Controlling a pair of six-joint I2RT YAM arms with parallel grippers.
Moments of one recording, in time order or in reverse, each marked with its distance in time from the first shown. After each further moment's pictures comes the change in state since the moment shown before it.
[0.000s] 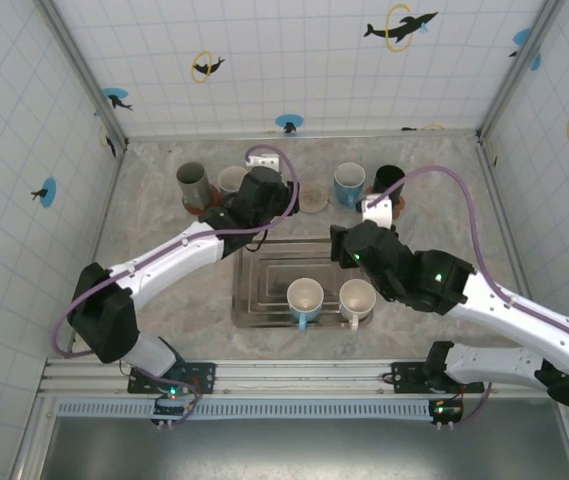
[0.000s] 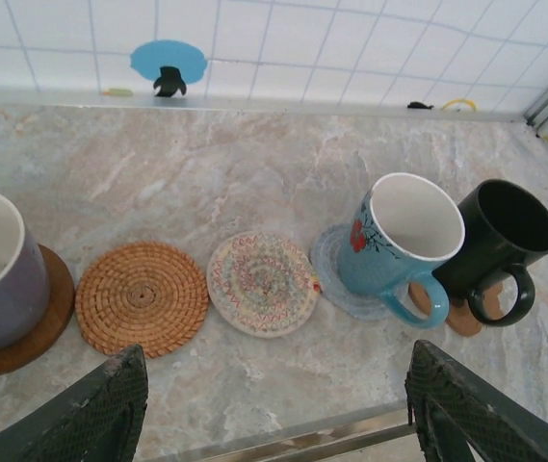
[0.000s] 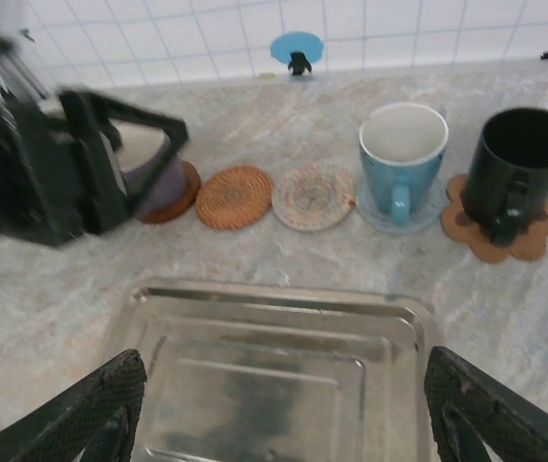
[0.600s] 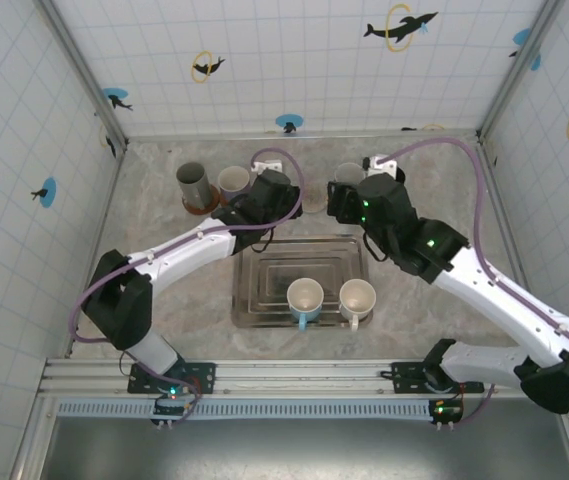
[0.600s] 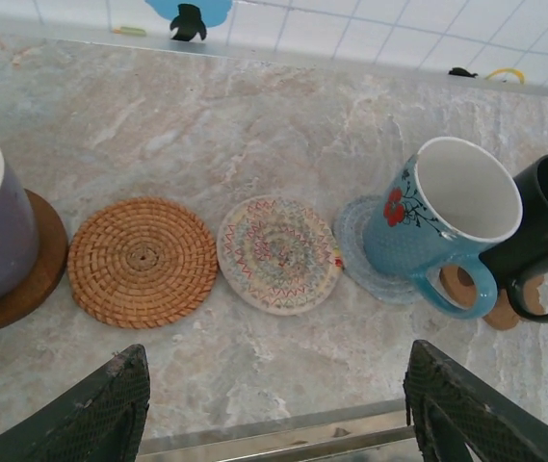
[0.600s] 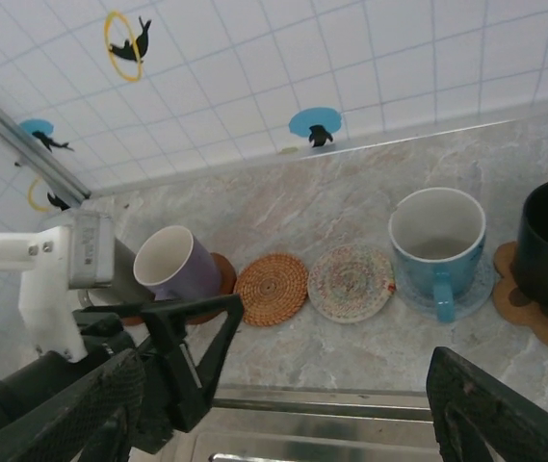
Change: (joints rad) left arm 0.003 0.112 0.015 -0.002 -0.005 -0.082; right arm -0.271 0.145 0.117 0.249 -0.220 -0.088
